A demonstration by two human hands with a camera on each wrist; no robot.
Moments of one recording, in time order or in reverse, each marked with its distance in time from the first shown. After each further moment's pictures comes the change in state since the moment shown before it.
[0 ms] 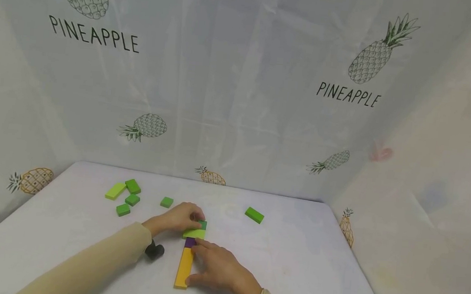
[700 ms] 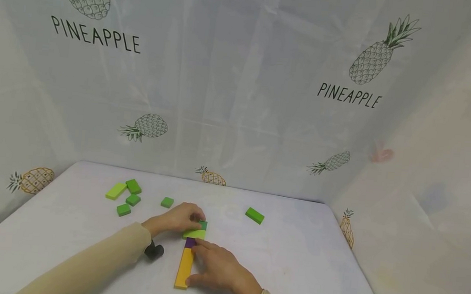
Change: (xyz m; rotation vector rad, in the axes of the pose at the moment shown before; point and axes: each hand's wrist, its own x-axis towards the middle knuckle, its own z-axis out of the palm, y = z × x) left_hand -0.003 -0.001 -0.001 0.048 0.006 0.037; right_hand 0.001 0.000 0.002 -0.004 -0.003 0.014
